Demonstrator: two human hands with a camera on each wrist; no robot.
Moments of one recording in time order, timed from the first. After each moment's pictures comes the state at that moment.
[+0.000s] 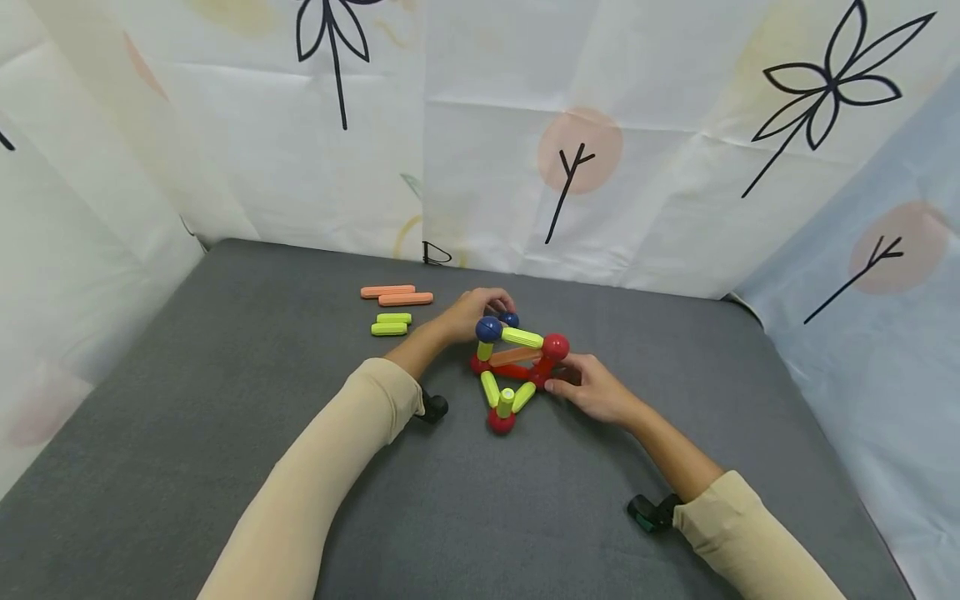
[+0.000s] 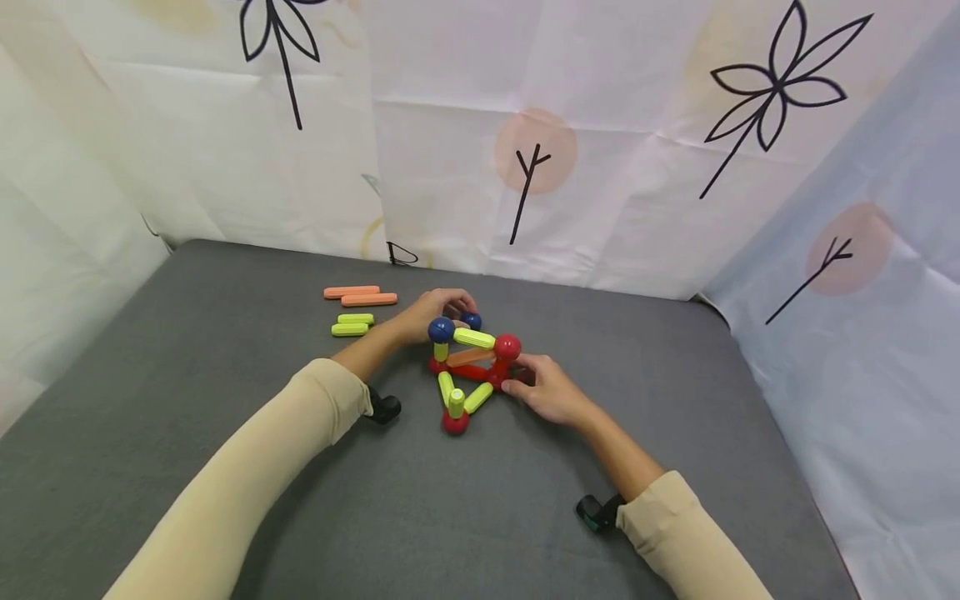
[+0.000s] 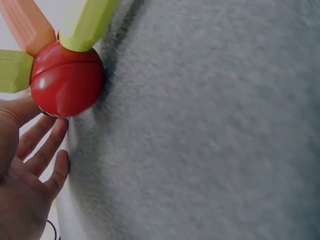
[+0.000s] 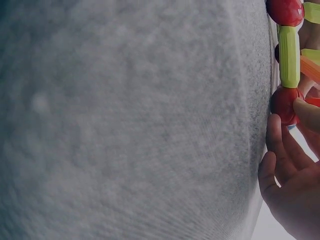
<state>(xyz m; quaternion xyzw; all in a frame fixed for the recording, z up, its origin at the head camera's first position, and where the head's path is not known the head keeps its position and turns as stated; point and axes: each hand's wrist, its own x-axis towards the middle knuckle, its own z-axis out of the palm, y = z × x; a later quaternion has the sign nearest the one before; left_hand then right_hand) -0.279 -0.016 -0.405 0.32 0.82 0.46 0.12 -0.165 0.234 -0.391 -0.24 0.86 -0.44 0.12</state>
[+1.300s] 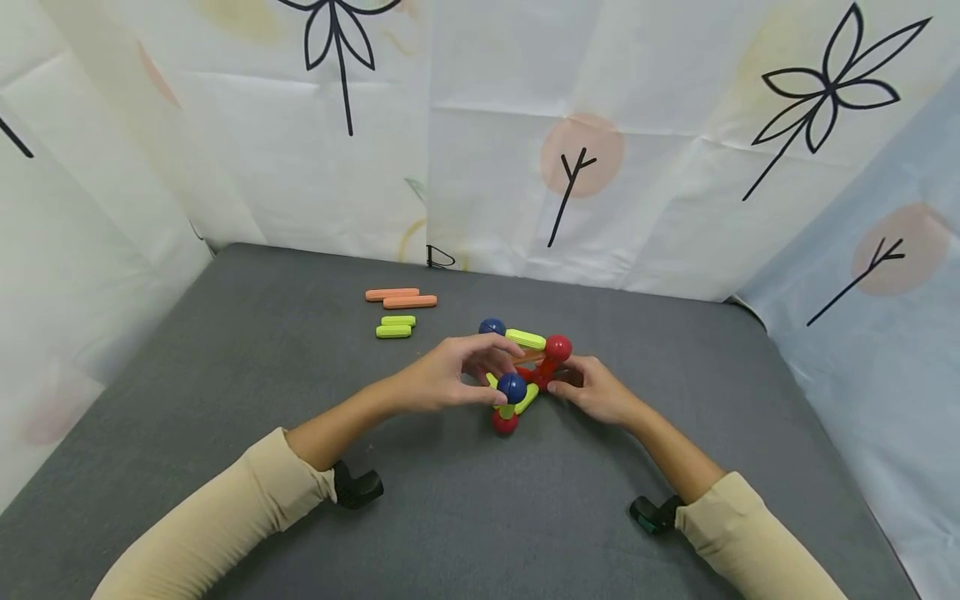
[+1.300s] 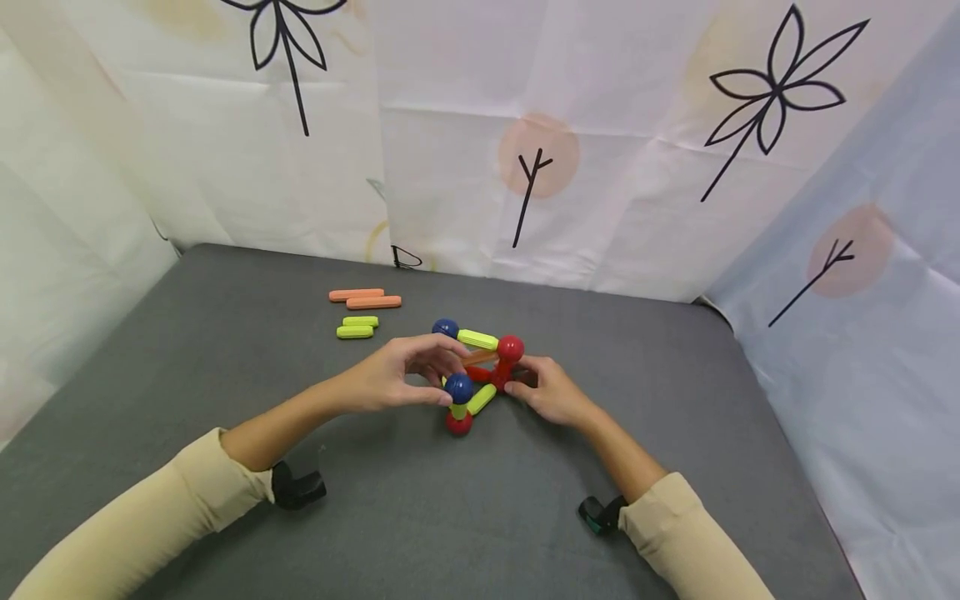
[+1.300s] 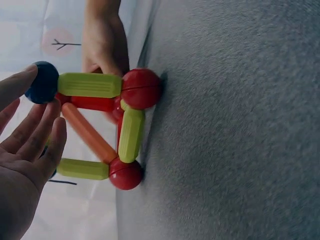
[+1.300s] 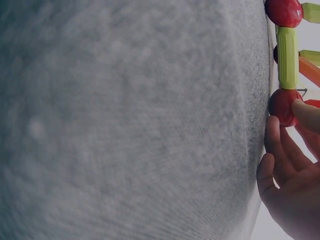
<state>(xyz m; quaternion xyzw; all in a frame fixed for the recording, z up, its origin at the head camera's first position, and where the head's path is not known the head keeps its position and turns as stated) -0.159 -0.055 -0.354 0.43 0.72 0.53 0.12 -0.163 0.233 -0.392 -0.25 0.85 -0.44 0.12</state>
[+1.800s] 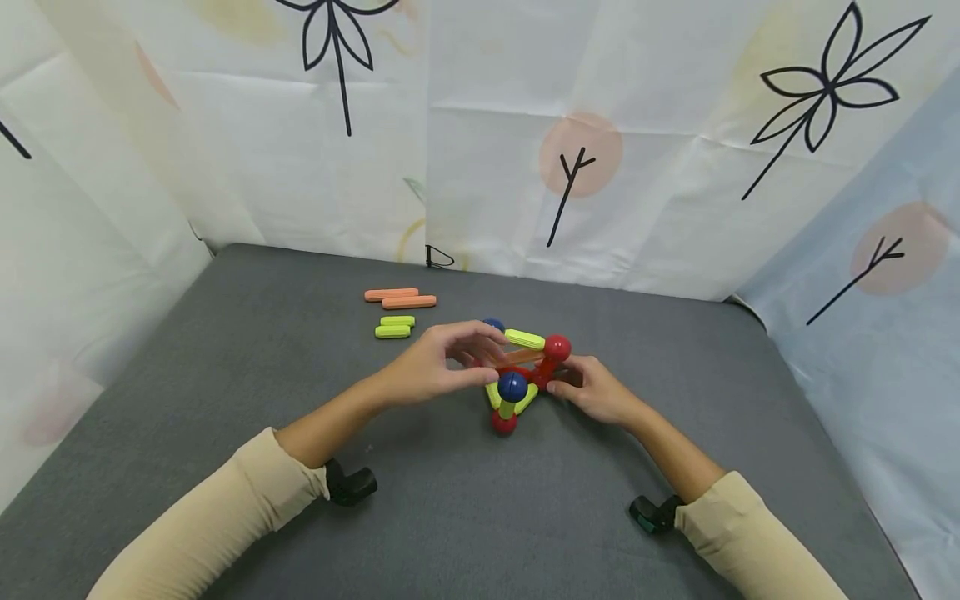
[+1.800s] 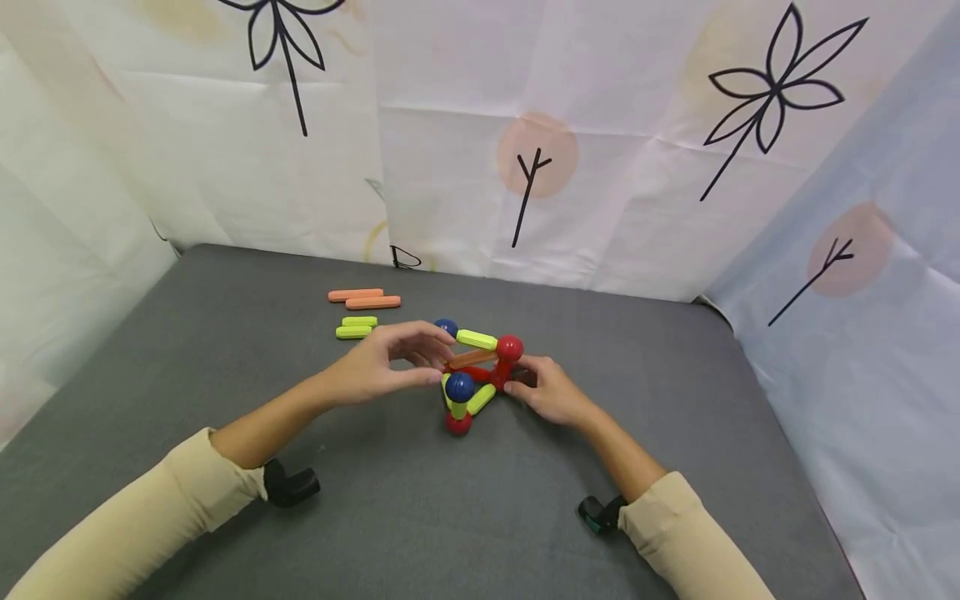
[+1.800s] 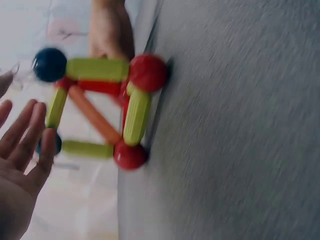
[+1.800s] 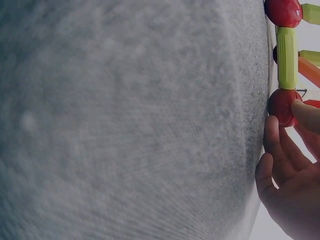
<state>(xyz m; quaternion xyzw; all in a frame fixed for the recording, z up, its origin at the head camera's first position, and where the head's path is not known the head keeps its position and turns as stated) -0.164 -0.067 -0.354 0.39 0.73 0.56 0.07 -0.164 0.234 -0.391 -0.25 0.85 -0.44 0.13</state>
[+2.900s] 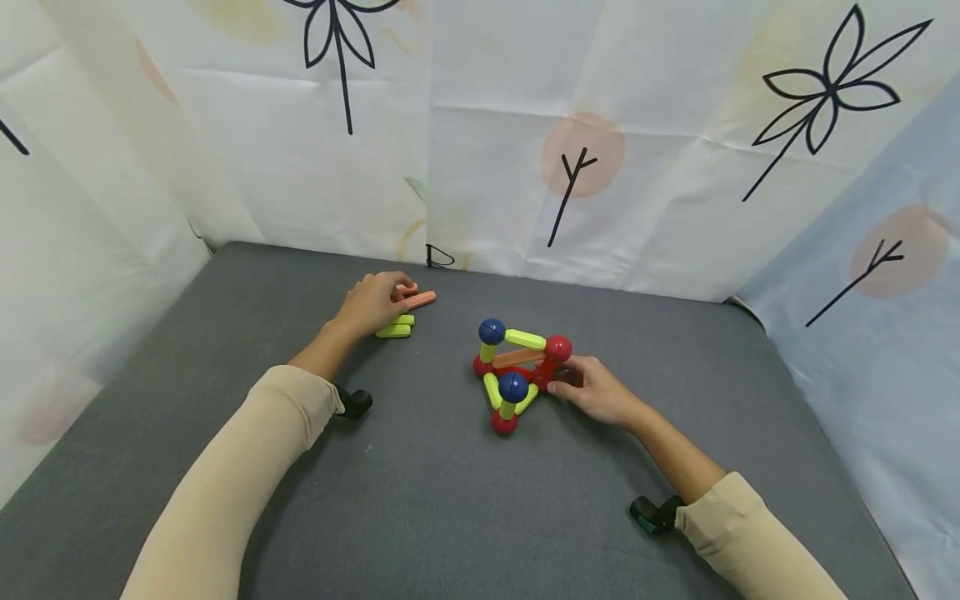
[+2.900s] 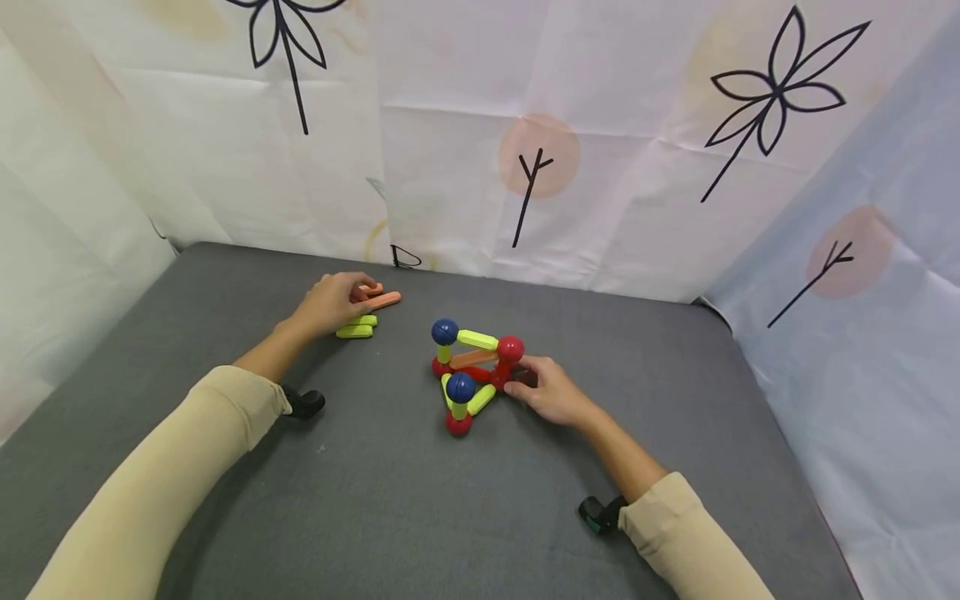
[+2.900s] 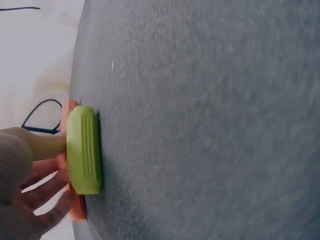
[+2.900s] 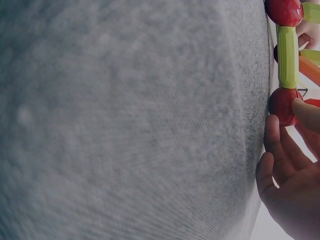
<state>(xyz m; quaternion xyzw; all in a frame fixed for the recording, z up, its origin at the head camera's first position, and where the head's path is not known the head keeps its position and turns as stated) -0.263 -0.137 -0.388 0.13 0.94 0.30 0.00 -0.162 0.232 -0.388 -0.23 0.86 -0.43 0.13</state>
